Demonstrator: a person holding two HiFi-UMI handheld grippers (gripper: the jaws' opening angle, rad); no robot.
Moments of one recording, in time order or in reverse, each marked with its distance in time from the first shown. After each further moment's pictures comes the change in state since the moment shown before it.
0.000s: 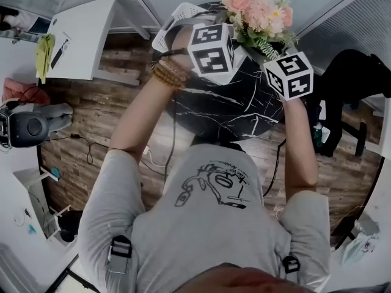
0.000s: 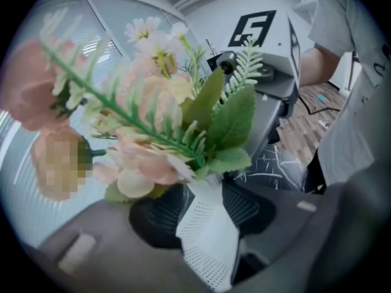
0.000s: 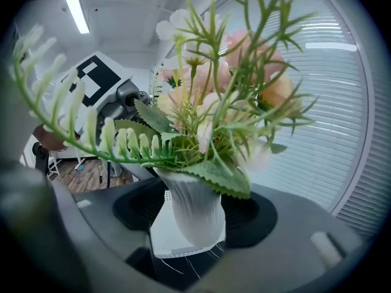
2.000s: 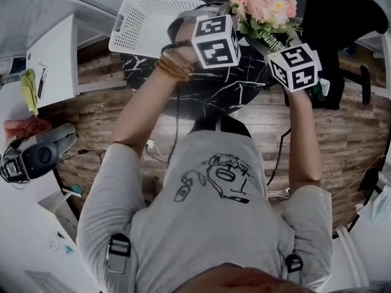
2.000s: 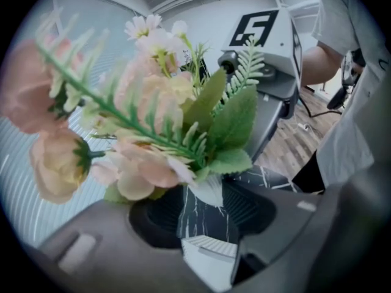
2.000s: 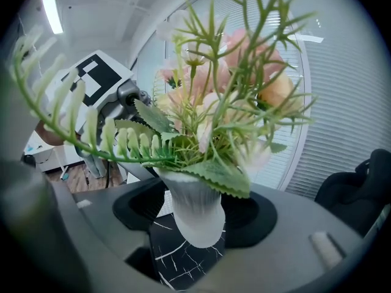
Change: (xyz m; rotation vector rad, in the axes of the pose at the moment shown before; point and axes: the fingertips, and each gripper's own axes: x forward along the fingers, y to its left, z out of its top) left arm 0.112 -0.101 0.130 0.128 -0.089 -0.203; right arm -0.126 -0.066 -0.140 0.170 0.072 -0.183
